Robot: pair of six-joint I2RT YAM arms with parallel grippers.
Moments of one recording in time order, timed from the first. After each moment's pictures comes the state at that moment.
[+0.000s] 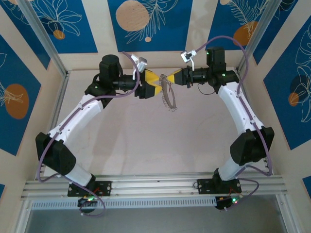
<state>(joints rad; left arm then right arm) -0.47 1.56 1.52 -0.16 1.05 -0.16 0.20 1.62 1.66 -0.59 -1.24 0.06</state>
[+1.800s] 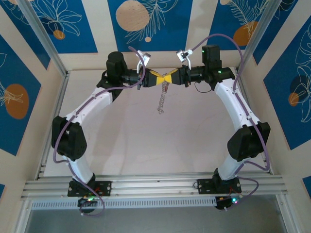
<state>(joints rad) -0.44 1.77 1.57 0.22 1.24 -0.48 0.24 1.67 1.71 -0.60 -1.31 0.03</state>
